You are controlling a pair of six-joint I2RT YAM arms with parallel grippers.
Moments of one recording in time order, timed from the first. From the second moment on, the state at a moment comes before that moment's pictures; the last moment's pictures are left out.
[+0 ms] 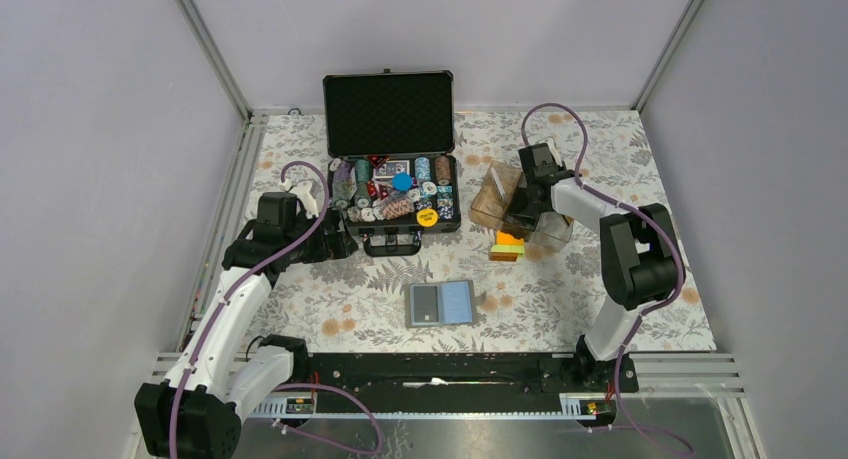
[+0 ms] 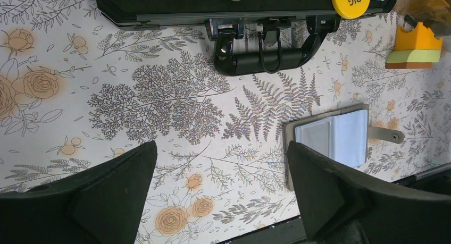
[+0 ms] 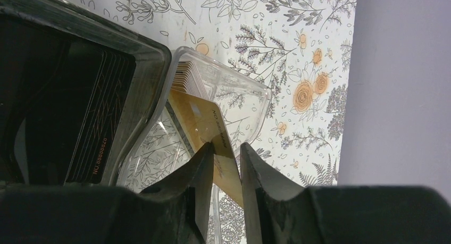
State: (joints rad) left arm -0.15 0.92 0.76 -0.68 0.24 -0.31; right arm 0.28 1.77 1.11 -0.36 0.69 -0.10
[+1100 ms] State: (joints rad) left arm -0.26 0.75 0.63 -0.56 0.35 -0.54; right arm 0.30 1.18 1.08 -0.57 0.26 0.18
